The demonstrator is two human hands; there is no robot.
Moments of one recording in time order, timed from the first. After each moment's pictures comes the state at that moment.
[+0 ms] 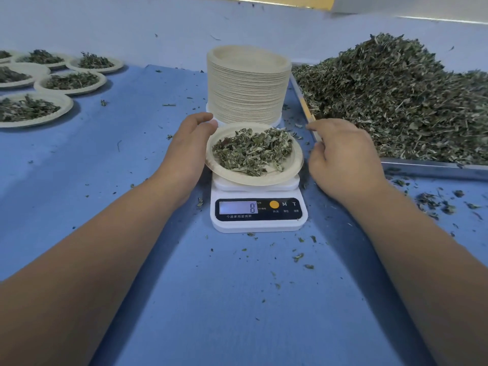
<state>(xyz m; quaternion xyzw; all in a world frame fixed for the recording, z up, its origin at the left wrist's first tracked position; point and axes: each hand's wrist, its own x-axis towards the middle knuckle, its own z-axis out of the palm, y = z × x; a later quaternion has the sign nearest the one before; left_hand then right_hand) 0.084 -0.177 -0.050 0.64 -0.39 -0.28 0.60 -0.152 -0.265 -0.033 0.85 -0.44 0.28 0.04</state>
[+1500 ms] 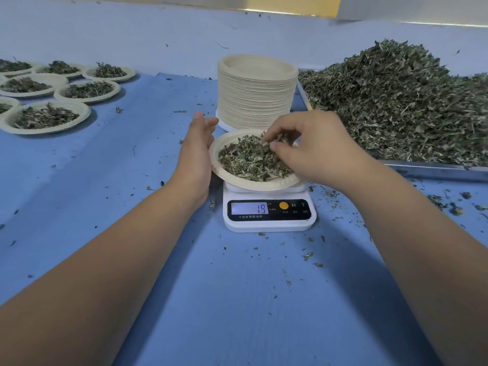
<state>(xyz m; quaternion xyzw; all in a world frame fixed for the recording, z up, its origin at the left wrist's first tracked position) 0.079 -0.175 -0.048 0.55 -0.29 -0.35 0.70 -0.108 -0.238 0.009 0.90 -0.32 0.28 -0.12</state>
